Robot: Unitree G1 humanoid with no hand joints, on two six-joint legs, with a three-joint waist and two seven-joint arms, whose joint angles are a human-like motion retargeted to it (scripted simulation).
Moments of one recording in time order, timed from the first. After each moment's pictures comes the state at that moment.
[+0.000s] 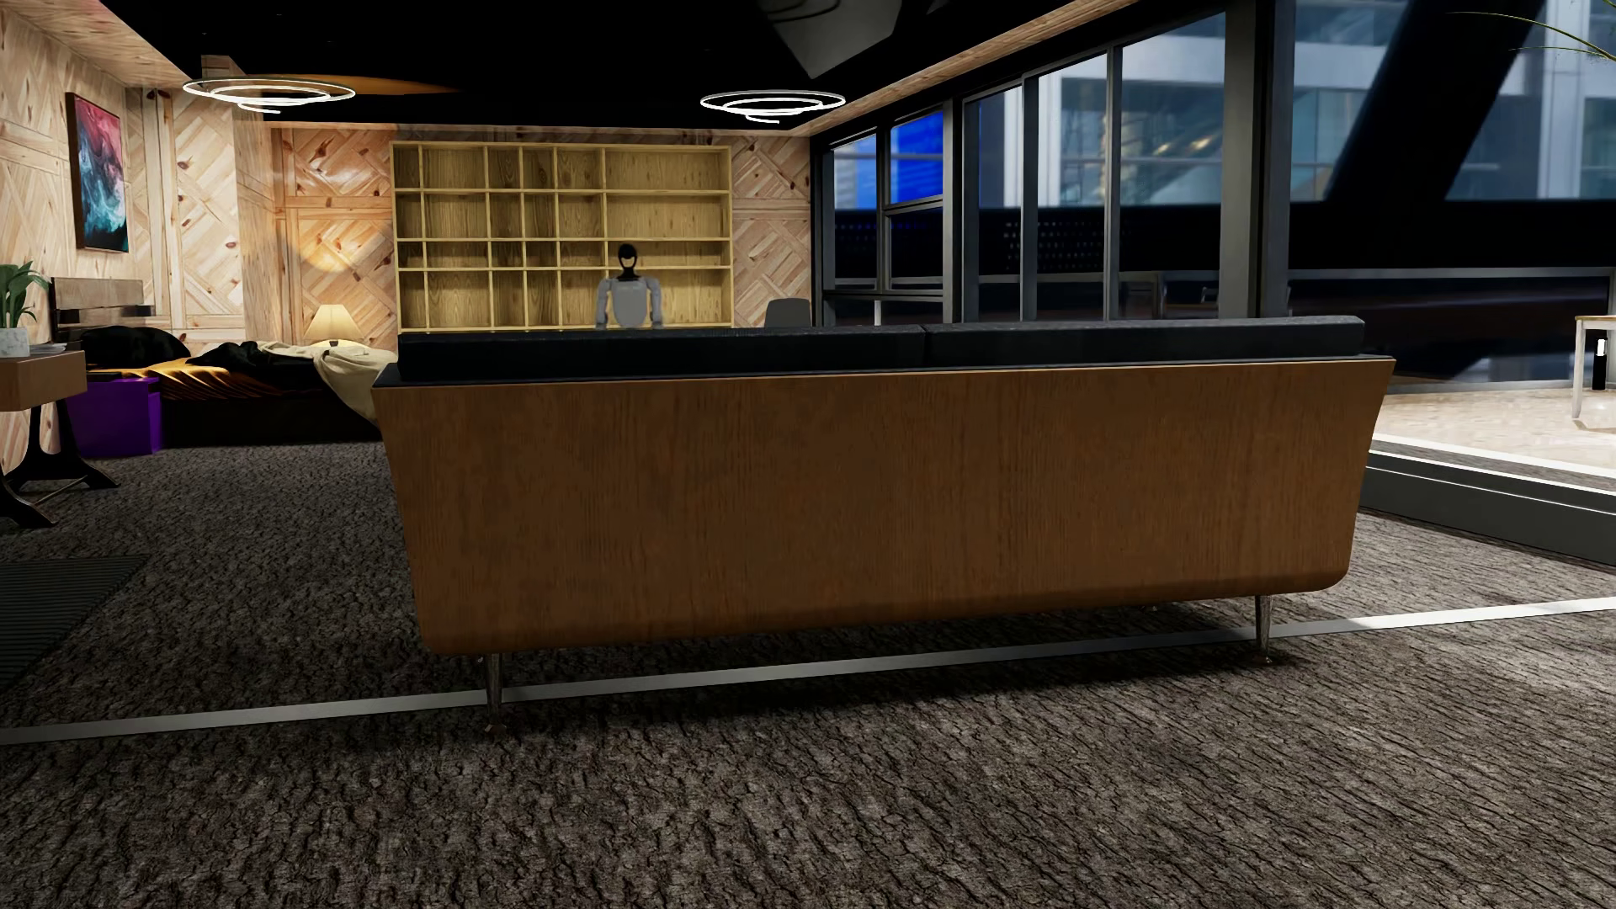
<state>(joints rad) -0.15 -0.31 -0.09 0.09 0.12 0.03 0.06 -0.17 -0.02 1.13 0.41 0.08 0.07 0.28 -0.06 0.18 -0.03 -0.25 -0.12 -0.17 0.19 0.88 0.89 0.84 -0.86 0.14 0.10 0.02 -0.12</state>
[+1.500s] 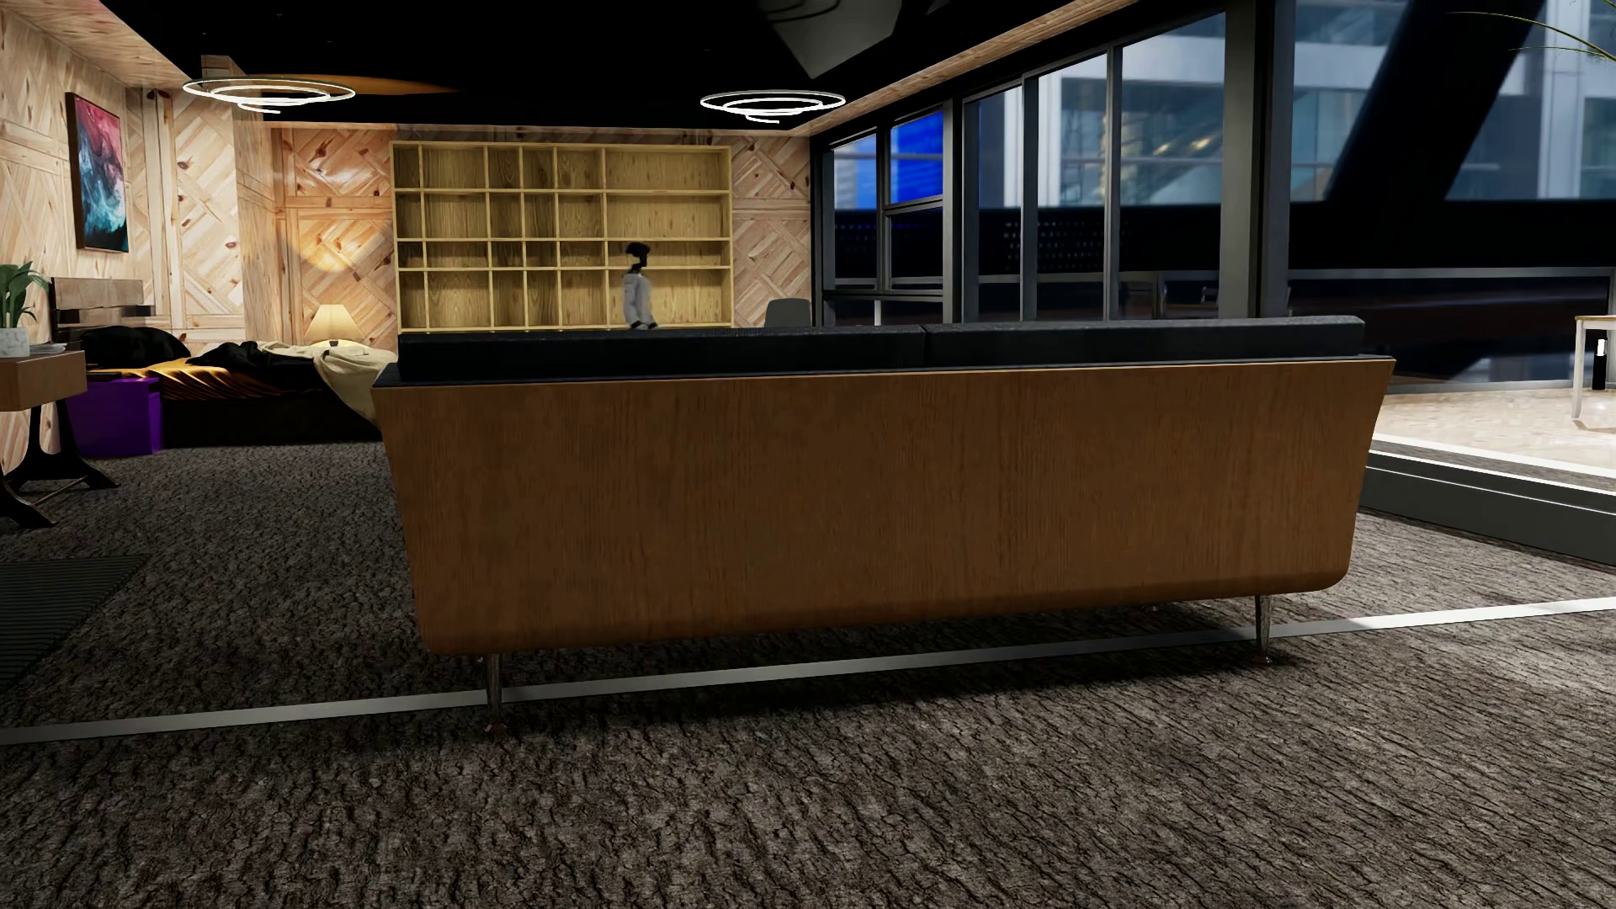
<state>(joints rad) -0.01 -0.15 -0.05 0.53 -0.05 -0.06 0.78 -0.37 -0.04 0.61 0.31 0.07 0.05 0.00 -0.17 0.21 -0.08 -0.19 -0.02 -0.10 0.29 0.87 0.98 0.79 -0.83 0.16 0.18 0.16 -0.12</state>
